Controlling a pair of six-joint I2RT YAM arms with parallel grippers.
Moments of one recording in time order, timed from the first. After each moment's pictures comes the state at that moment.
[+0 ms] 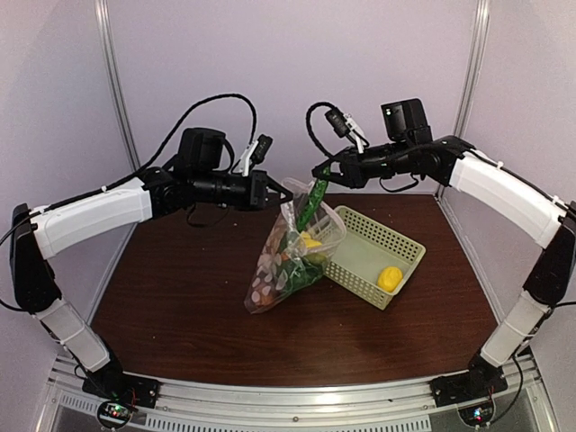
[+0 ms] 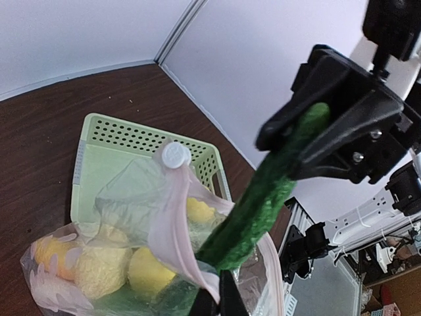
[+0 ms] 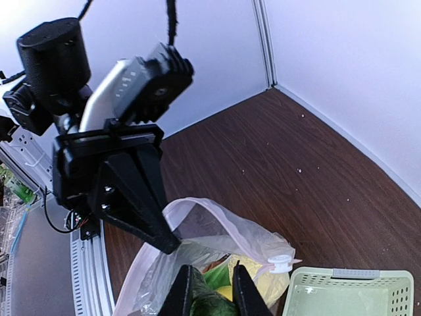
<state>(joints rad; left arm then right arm) -0.75 1.60 1.42 -0.20 0.50 -0.48 0.61 1.67 1.71 -0.51 -0.60 0.00</state>
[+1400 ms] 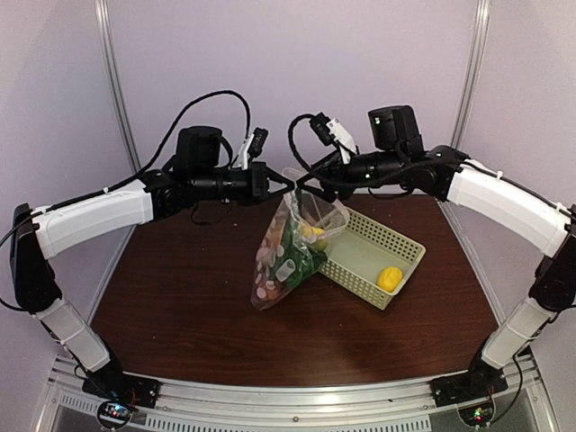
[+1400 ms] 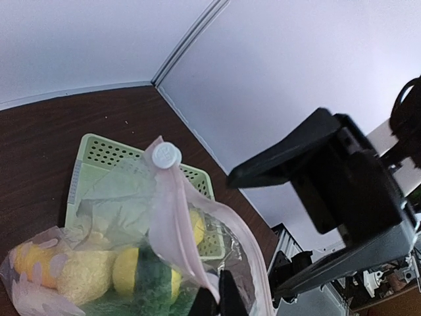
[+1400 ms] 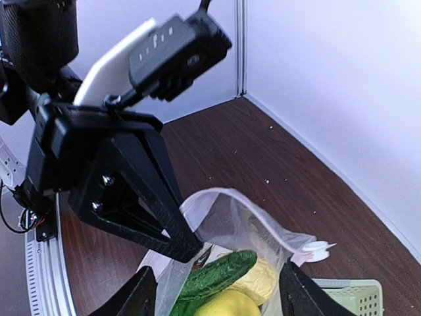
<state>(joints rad) -0.75 1.60 1.40 -0.06 0.46 -0.61 0.74 1.59 1.58 -0.38 -0.33 -0.07</state>
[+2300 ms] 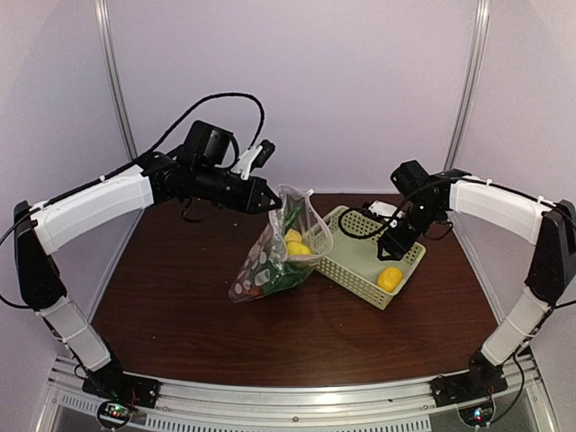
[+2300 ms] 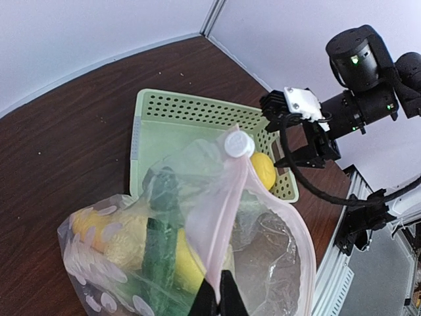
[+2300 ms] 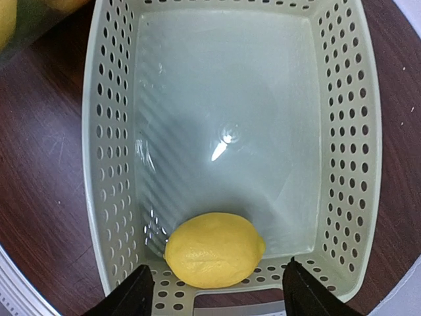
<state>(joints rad) -0.75 1.63 1.56 -0.52 0.34 -0.26 0.43 1.60 1.34 -0.90 -0.11 -0.38</state>
